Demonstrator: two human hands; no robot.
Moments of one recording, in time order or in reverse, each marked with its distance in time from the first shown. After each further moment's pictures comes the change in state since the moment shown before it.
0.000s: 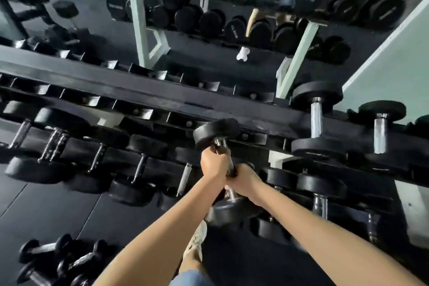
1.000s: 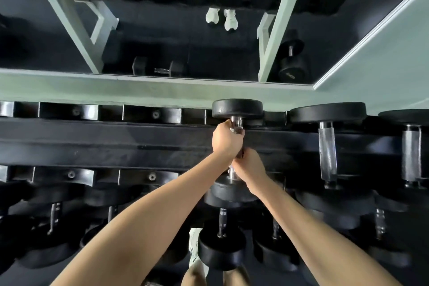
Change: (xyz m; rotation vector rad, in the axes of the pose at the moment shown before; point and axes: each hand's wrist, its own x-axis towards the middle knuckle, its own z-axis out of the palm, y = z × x) left_hand 0.193 0.120 0.168 0.441 -0.312 0.086; right_hand 0.225 -0.004 -0.109 0.290 0.272 0.294
